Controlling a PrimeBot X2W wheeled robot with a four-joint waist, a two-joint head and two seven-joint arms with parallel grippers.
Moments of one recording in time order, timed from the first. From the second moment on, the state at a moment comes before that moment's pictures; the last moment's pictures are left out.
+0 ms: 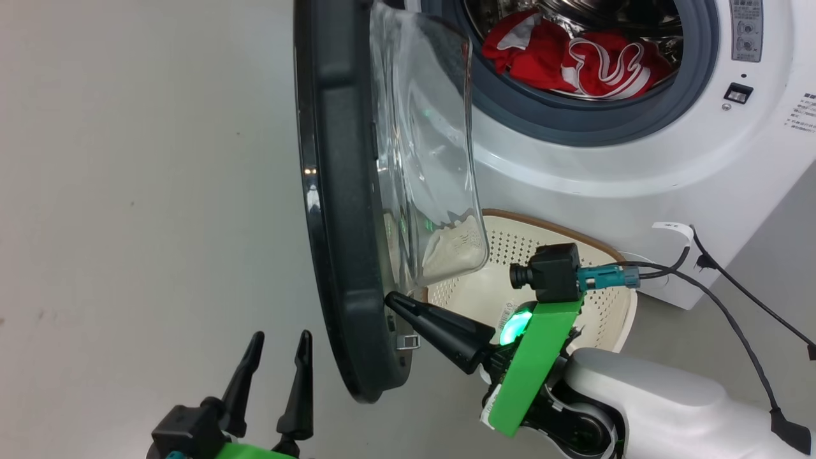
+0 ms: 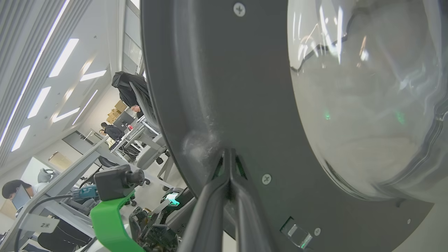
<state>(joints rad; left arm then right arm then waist) -0.06 0.04 -0.21 0.15 -0.39 0.02 -0.25 -0.79 -0.37 1.24 0.14 1.52 0.12 -0.26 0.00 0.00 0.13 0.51</state>
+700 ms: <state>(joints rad) -0.05 0.04 -0.13 0.19 -0.36 0.00 -0.25 -0.60 -0.43 1.06 0.27 1.41 0.12 -0.26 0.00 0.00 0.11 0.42</state>
